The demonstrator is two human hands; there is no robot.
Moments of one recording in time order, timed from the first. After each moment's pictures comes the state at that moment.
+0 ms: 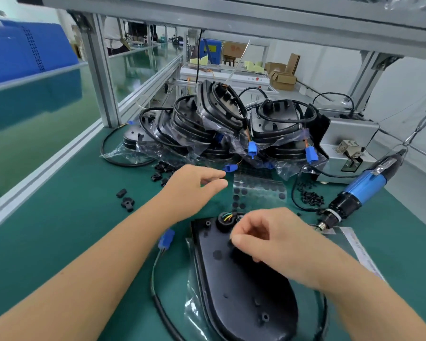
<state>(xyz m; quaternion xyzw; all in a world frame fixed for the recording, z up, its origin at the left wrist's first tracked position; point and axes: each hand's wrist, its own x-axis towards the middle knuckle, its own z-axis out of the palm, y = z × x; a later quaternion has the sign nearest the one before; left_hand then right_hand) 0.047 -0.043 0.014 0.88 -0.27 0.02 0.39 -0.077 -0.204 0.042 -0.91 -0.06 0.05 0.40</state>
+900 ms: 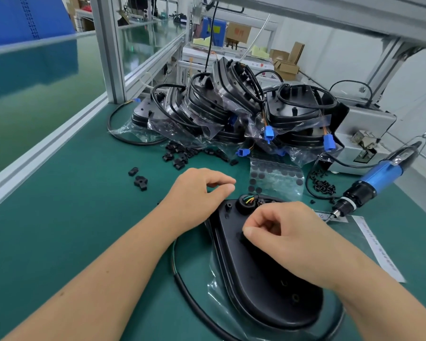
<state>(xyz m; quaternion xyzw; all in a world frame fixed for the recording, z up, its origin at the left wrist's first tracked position) 0.016 -0.021 -0.011 0.85 -0.24 0.01 0.46 -0.086 -0.180 0.034 -0.95 -0.03 0.02 0.32</state>
